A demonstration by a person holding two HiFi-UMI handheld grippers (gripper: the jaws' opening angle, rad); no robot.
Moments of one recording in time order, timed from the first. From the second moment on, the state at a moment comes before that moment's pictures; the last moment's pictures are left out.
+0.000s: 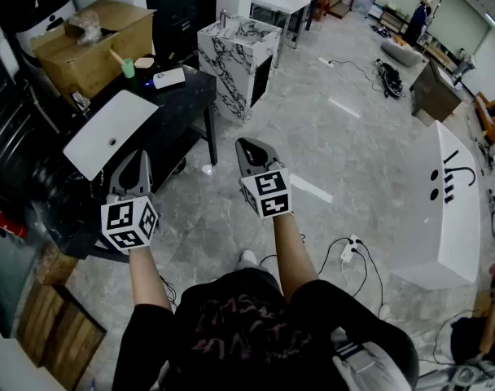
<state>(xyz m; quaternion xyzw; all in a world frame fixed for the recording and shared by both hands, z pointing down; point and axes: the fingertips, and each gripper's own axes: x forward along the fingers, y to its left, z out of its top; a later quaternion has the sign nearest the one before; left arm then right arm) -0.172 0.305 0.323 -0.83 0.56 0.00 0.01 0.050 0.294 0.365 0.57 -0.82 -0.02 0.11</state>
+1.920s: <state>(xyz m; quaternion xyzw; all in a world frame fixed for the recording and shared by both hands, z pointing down) -0.198 0.106 0.387 -0.81 0.59 -0.05 -0.04 0.028 0.080 0.426 0.53 -0.83 0.01 0.13</state>
